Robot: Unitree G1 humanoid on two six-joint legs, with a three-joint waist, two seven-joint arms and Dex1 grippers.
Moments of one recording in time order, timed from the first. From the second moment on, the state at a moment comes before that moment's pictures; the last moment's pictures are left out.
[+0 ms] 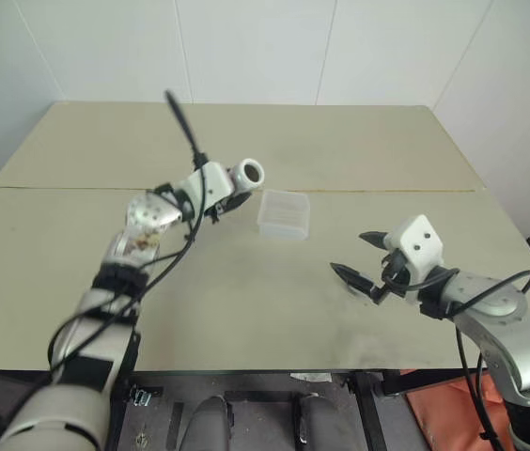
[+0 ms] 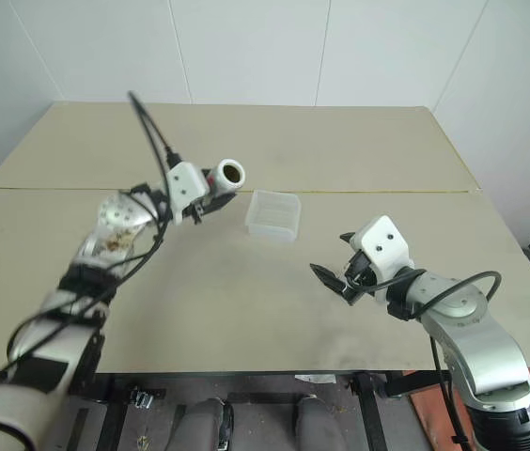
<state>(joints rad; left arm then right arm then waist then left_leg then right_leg) -1.05 0.48 -0.24 0.88 0.21 -0.48 -0.67 -0.18 -0.67 -0.07 -0.60 0.38 0.71 0.57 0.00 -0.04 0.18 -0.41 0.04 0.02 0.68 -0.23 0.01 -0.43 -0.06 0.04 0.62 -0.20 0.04</state>
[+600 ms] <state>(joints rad) -1.55 0.28 -1.17 1.39 1.35 -0.50 0.44 -0.08 -0.62 -0.09 -0.71 0.38 0.75 0.45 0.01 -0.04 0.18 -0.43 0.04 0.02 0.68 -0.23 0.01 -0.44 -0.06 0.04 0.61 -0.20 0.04</state>
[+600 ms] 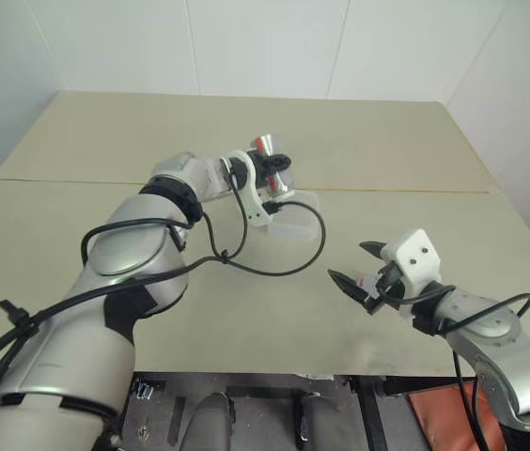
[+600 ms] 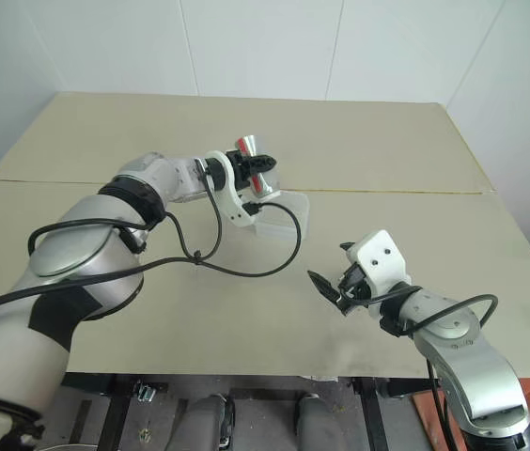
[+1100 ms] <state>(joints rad) -1.52 0.31 -0.95 1.41 1.15 -0.48 0.28 -0.06 -0.64 -0.11 -0.73 0.38 0.79 0.44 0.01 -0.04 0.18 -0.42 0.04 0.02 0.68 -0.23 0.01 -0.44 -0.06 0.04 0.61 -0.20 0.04</state>
